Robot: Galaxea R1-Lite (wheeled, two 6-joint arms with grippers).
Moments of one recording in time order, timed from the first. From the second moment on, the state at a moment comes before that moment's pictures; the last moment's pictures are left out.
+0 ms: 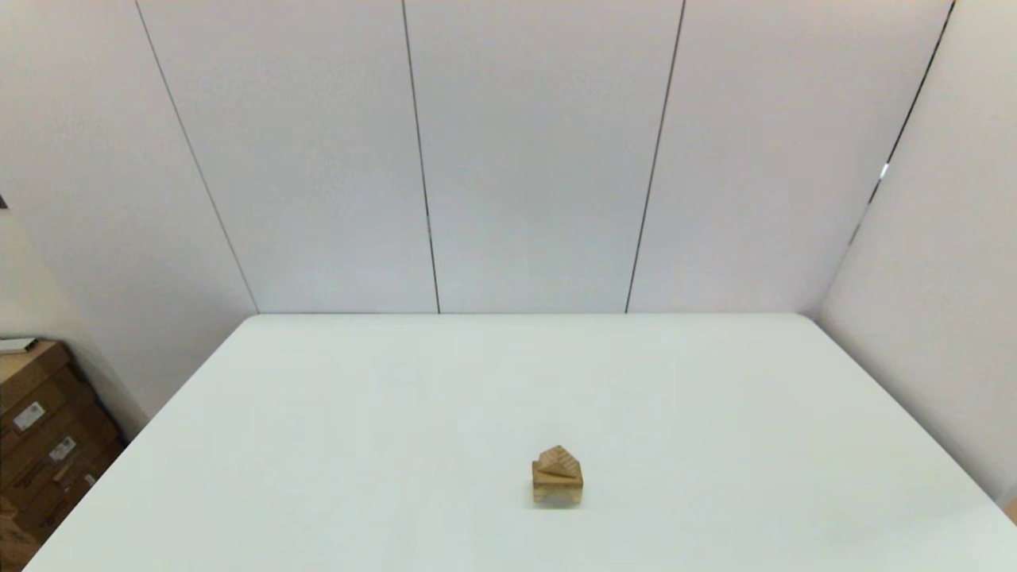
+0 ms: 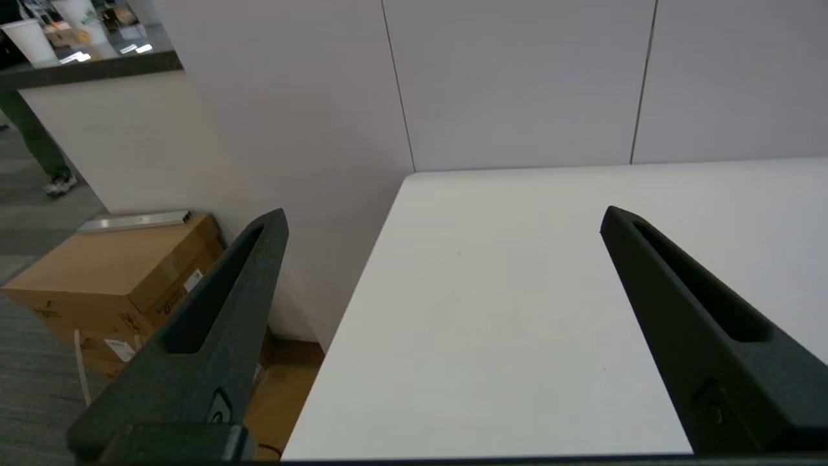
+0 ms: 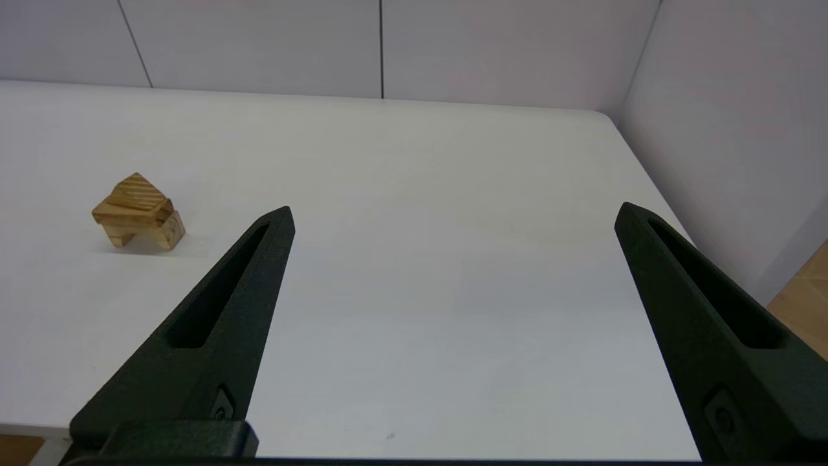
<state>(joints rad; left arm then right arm) -0.03 0.22 -0.49 0.22 0.23 0.15 0.00 0.00 0.00 0.00 0.03 -0.03</state>
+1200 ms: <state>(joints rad) -0.01 0.00 -0.14 -0.01 0.19 0.23 0.00 0.00 0.00 0.00 0.03 -0.03</state>
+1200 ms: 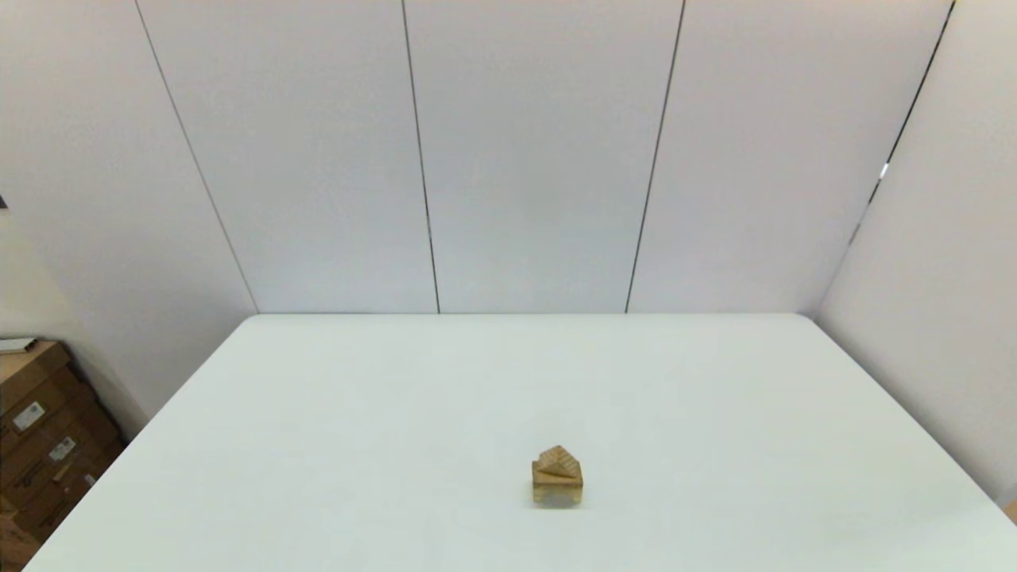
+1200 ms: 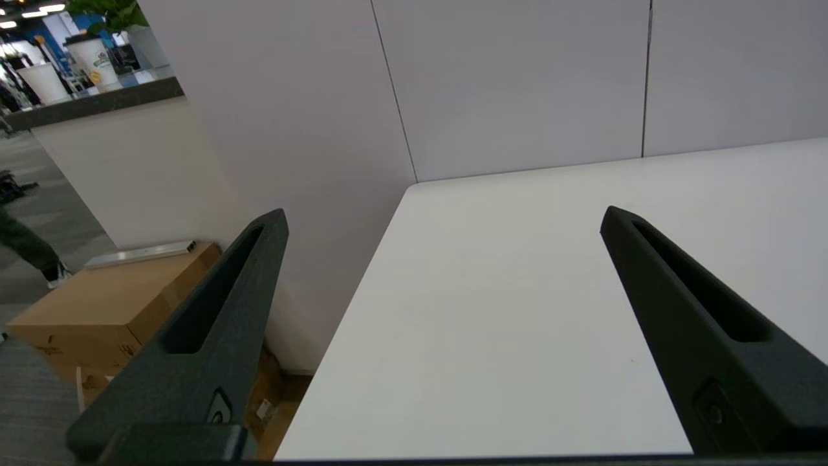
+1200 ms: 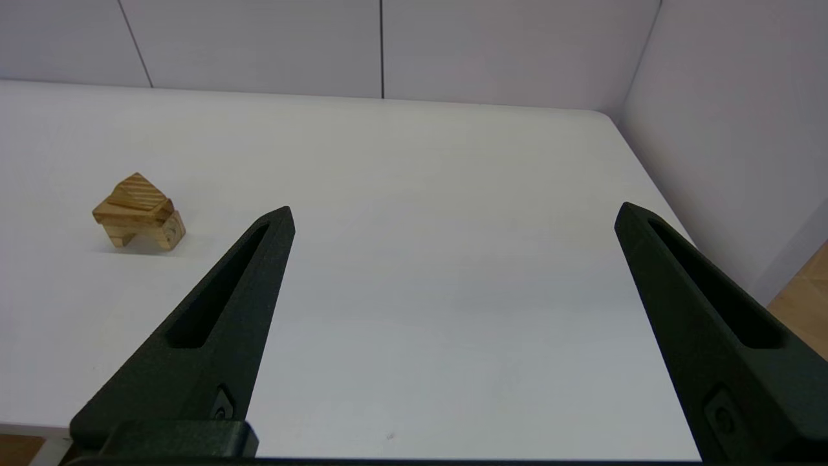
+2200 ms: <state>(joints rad) -0.01 0.00 -0.02 -0.12 0.19 0.24 0.00 0.00 0.00 0.00 0.03 -0.03</state>
